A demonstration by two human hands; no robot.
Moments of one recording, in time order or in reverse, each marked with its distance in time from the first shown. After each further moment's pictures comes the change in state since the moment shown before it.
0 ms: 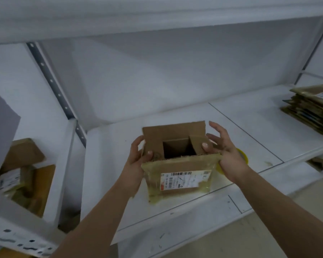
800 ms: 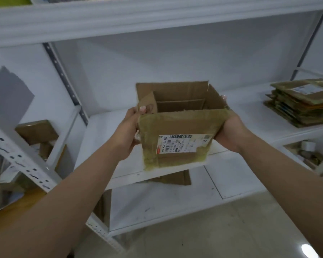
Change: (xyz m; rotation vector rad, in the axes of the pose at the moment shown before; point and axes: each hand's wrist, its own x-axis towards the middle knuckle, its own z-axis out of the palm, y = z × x) left_hand -0.086 0.066 0.173 0.307 0.166 -0.028; right_hand -0.085 -0.104 -0.103 0.146 -0.067 0.114
